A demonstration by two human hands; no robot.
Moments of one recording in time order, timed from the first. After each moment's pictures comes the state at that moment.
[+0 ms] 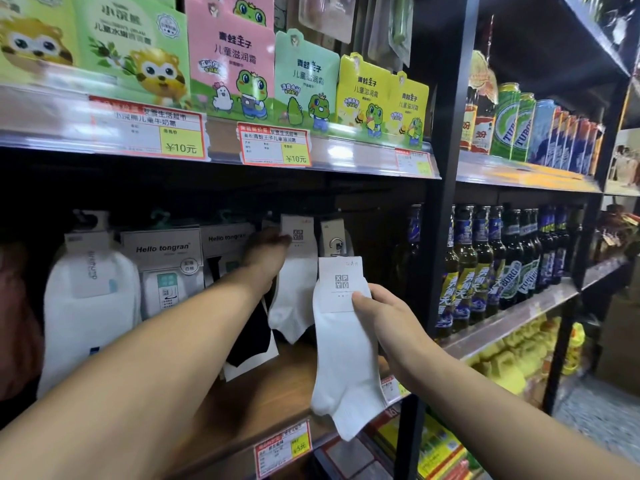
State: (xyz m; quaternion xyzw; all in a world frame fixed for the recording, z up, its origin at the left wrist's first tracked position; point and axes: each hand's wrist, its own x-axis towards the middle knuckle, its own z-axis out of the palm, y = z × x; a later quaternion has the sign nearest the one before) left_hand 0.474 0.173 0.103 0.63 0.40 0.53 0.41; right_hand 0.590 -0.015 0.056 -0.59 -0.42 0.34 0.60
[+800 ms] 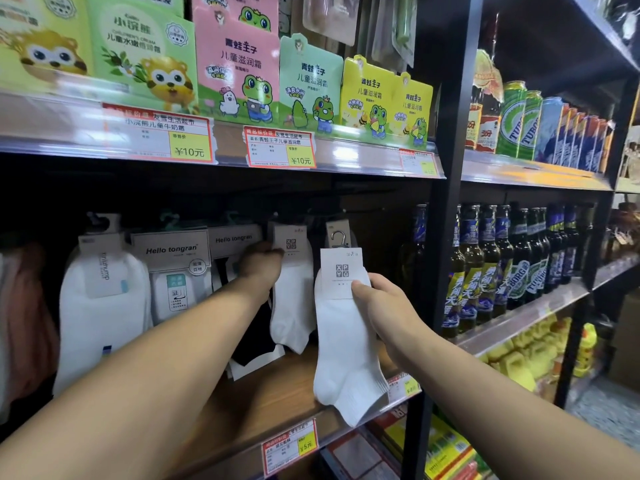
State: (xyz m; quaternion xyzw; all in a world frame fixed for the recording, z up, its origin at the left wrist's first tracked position) left_hand 0.458 0.162 0.091 0.60 0.45 0.53 0.39; right_hand 0.589 0.006 0.064 -0.60 -0.43 0.29 0.61
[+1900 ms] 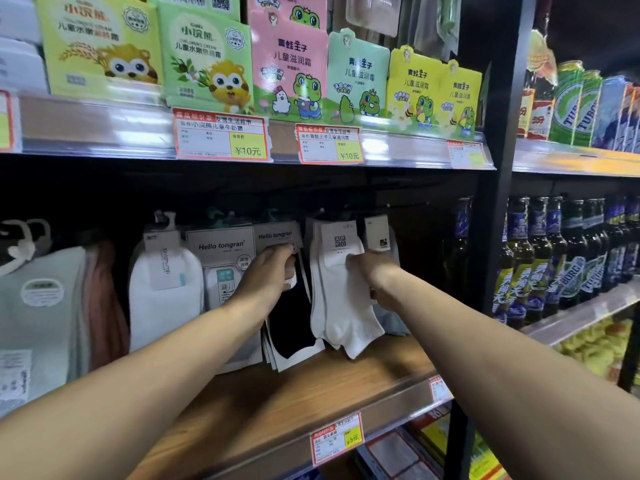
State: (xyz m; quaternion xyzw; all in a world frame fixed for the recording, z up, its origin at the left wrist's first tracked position) left_hand 0.387 0.126 0.081 0.62 0.39 0.52 0.44; right_hand 0.570 0.108 0.095 -0.67 -0.42 0.32 0.52
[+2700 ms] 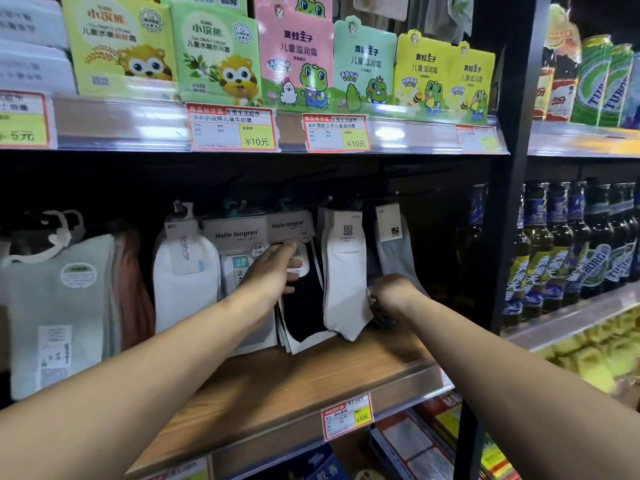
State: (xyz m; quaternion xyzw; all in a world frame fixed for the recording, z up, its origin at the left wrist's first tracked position) left_hand 0.373 0.103 0.081 0.63 0.44 0.48 0.43; right_hand 0.590 0.110 0.032 -0.72 -0.48 0.27 0.43
